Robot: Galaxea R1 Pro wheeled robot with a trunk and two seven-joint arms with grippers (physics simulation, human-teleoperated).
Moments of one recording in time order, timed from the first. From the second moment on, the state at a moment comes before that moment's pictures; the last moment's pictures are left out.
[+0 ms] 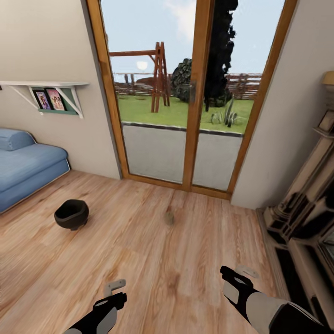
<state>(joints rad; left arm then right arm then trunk) -0.53 -0.04 -0.34 -0.27 0.58 0.02 0.32 -0.76 0.02 0.70 0.01 -1.11 -0.25 -0.35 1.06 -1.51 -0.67</state>
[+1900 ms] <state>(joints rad) -0.53 -0.04 -0.34 -0.27 0.58 0.02 0.32 -0.76 0.02 0.70 0.01 -1.11 -0.25 -0.35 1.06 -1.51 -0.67</state>
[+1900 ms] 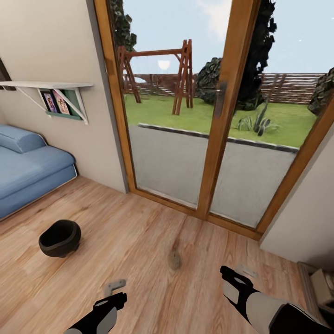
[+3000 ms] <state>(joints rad) -0.53 -0.04 -0.34 -0.27 0.58 0.02 0.32 -0.76 0.02 0.70 0.01 -1.11 -0.25 -0.35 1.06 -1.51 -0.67</state>
